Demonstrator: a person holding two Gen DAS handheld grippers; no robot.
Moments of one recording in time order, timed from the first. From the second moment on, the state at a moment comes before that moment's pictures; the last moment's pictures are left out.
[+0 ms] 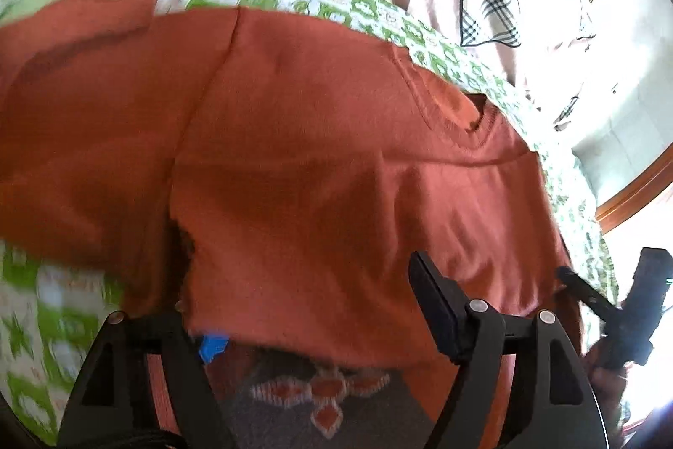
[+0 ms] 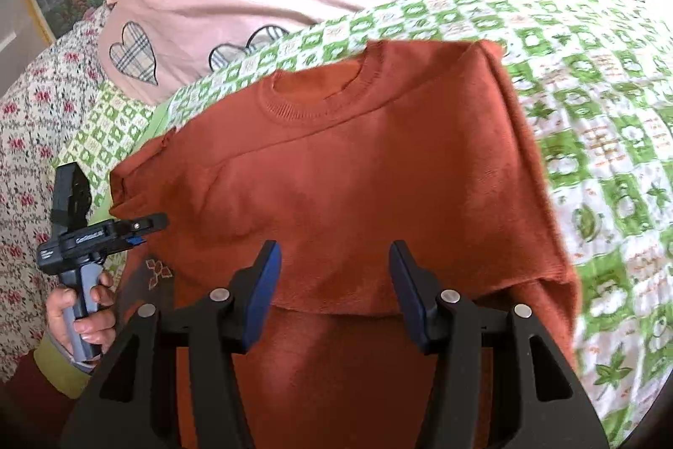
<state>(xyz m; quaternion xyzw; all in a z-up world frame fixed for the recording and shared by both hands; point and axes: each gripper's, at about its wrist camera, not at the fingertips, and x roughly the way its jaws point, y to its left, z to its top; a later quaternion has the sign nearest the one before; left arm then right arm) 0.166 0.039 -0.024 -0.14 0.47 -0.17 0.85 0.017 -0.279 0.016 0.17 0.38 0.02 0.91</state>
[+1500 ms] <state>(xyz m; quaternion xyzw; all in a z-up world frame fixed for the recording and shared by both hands) 0.199 0.020 -0.010 -0.05 0.43 -0.21 0.88 0.099 -0.387 0.007 0.14 0.42 -0.10 0.89</state>
